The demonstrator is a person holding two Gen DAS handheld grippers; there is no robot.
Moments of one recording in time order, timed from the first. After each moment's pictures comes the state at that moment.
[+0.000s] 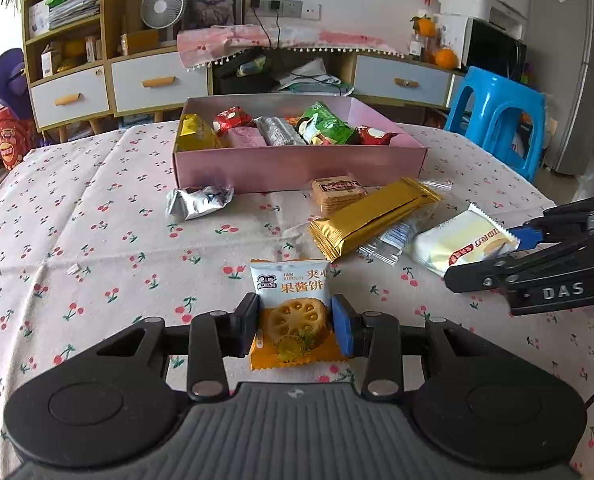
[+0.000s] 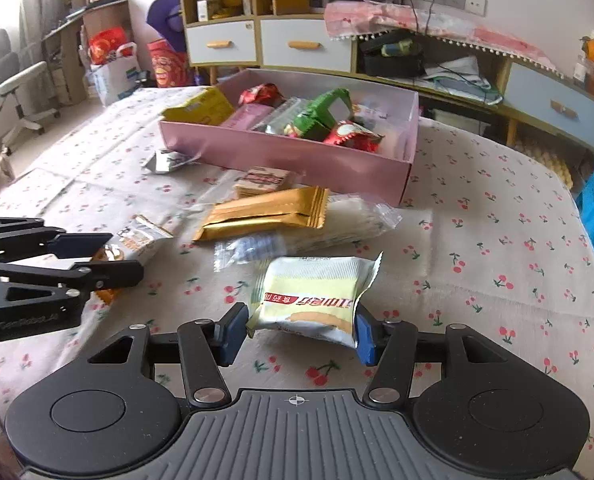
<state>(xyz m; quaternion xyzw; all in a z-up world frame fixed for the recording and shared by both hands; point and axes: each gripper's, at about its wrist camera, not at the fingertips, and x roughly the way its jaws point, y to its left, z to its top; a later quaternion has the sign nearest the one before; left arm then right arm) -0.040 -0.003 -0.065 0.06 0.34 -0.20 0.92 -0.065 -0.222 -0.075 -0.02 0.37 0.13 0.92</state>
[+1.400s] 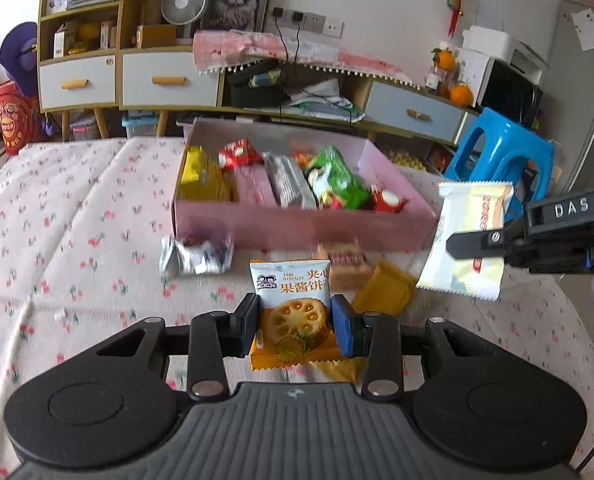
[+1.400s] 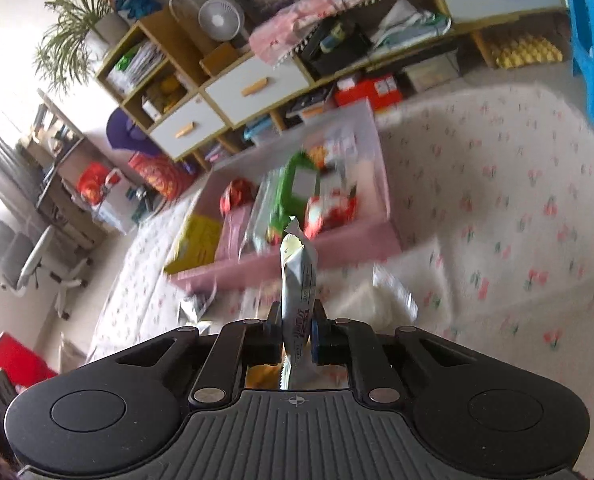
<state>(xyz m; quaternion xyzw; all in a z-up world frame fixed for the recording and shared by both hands) 0.002 -0.006 -0.035 -0.01 0.34 -0.19 0.92 -0.001 -0.282 -0.036 0.26 0.37 0.13 0.88</state>
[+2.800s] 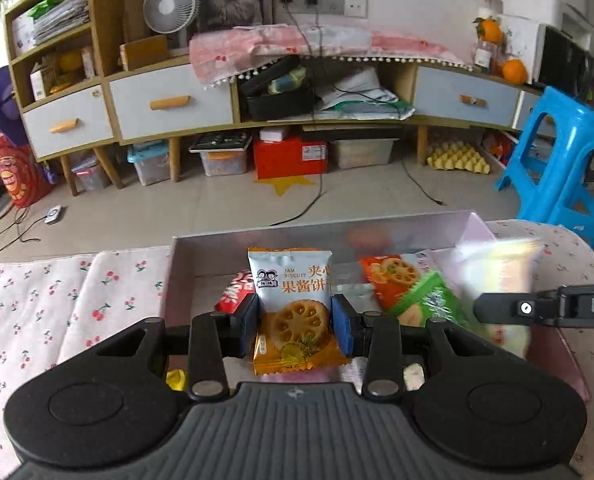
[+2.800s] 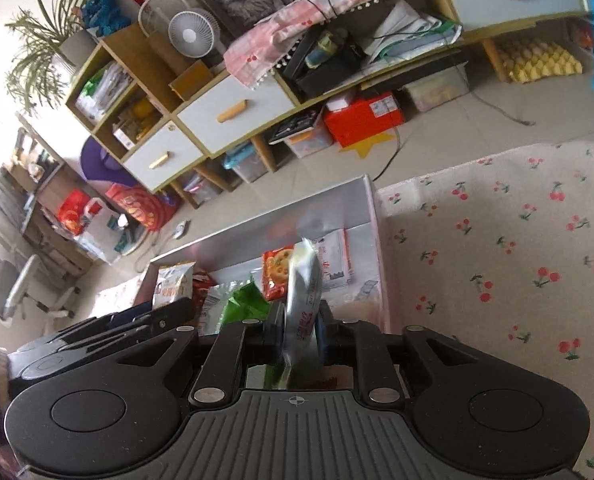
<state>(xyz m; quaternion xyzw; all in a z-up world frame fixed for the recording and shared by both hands) 0.165 -0.049 -0.030 0.08 0.35 -0.15 0.92 0.154 -0.296 -0.064 0.27 0.36 0.11 0.89</state>
